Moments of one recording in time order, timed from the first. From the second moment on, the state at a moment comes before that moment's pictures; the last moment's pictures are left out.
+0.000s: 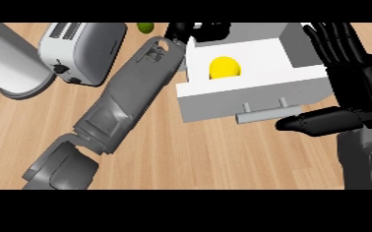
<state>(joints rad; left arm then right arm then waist) -1.34 0.00 -0.25 -0.31 0.26 0.28 -0.21 -0.36 -0.21 -0.13 -1.78 -0.12 0.22 0.07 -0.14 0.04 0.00</state>
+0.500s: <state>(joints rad) -1.28 0.00 -0.30 -0.32 0.37 0.26 -0.27 -0.41 -0.18 -0.06 -1.77 -0.18 0.29 0.08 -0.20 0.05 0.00</state>
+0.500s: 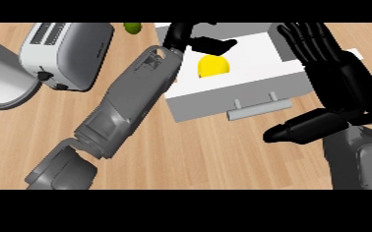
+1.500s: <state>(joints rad) -1.25 0.00 -0.25 -0.39 0.63 0.31 -0.50 -0.30 -0.38 0.21 -1.79 0.05 0.58 0.14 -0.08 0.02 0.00</state>
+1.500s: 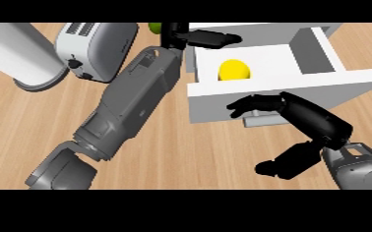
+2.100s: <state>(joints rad) -1.11 0.04 -0.22 -0.47 0.66 0.20 -0.57 -0.37 -0.34 0.35 -1.26 0.46 0.39 -0.10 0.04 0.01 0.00</state>
